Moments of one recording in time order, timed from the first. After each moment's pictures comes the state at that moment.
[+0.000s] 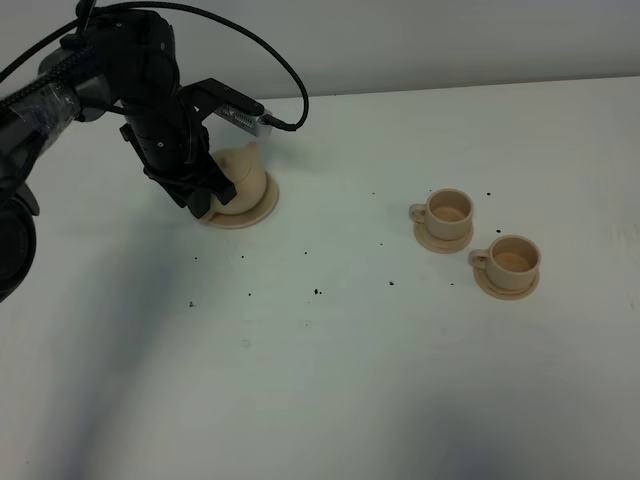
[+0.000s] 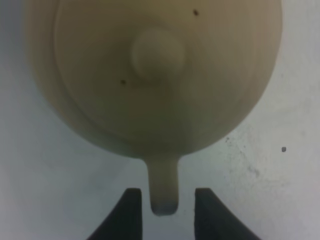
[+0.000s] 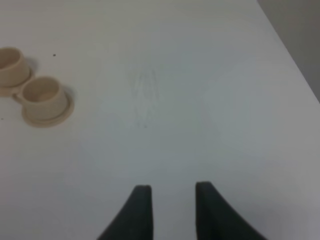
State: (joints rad) left arm -0.24 2.35 -2.00 0.01 1.18 0.45; right arm -0.04 -0.01 -0.49 -0.01 1.07 -0.03
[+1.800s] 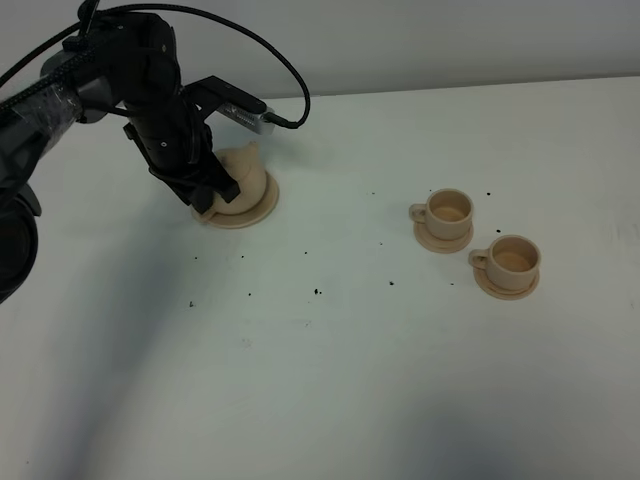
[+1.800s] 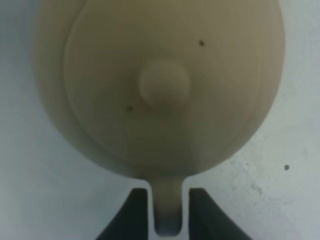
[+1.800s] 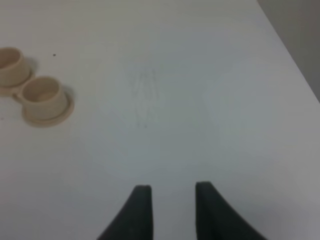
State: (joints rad) left arm -0.24 2.36 -2.00 0.00 1.14 0.45; right arm -0.04 -0.01 -0.49 -0.01 1.07 -0.03
